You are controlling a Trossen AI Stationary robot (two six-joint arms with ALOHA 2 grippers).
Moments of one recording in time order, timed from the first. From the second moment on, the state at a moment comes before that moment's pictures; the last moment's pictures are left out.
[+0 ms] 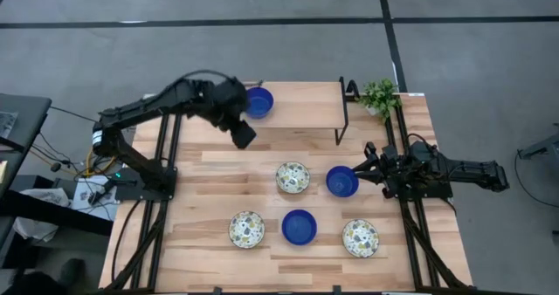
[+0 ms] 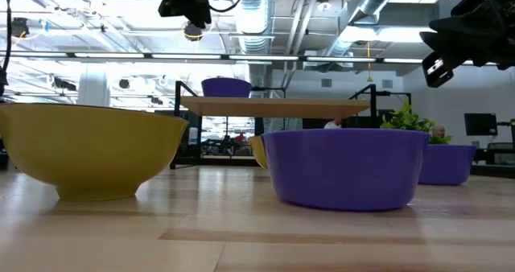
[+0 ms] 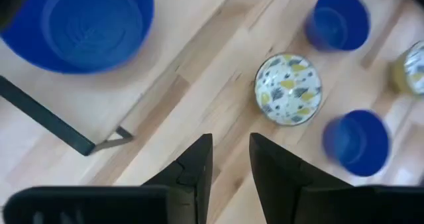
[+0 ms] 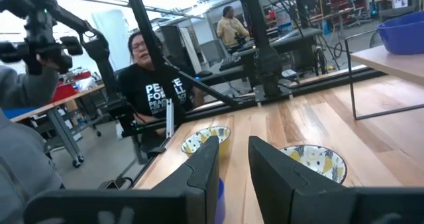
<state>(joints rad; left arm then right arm) 0.22 1.35 1.68 -1.22 -0.05 -0.38 -0.09 0.00 0.02 0.05 -0.31 0.28</state>
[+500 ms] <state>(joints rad) 0.05 1.06 1.14 -0.52 -0.10 -0.37 -0.09 0.00 0.02 0.19 -0.31 0.40</state>
